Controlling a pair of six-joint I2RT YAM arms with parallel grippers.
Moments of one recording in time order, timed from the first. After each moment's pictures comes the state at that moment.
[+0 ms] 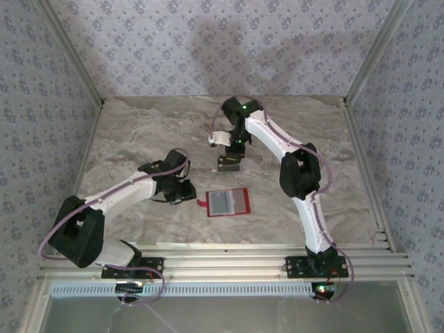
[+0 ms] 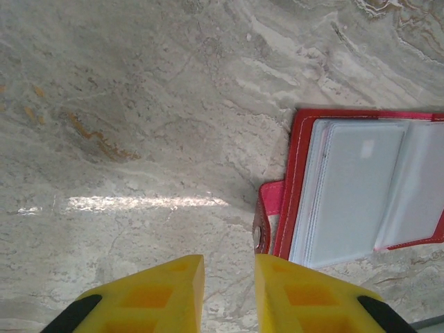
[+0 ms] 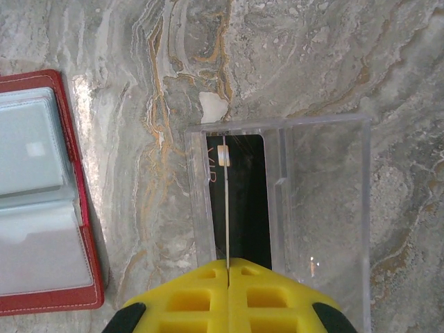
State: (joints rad) left arm -0.58 1.40 0.86 -0.70 0.20 -0.78; right arm 0.55 2.29 2.15 -1.29 -0.24 -0.97
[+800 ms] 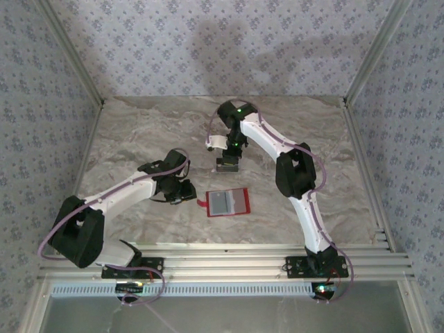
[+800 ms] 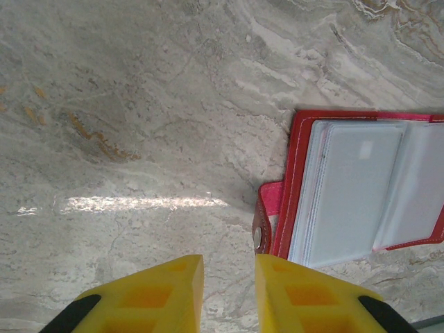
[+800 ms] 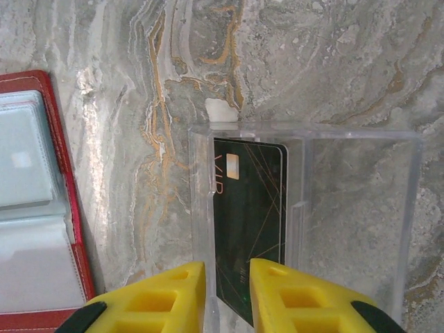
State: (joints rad) left arm -0.58 1.39 0.86 -0.70 0.21 -0.78; right arm 0.57 2.33 2.16 -1.28 -0.22 -0.97
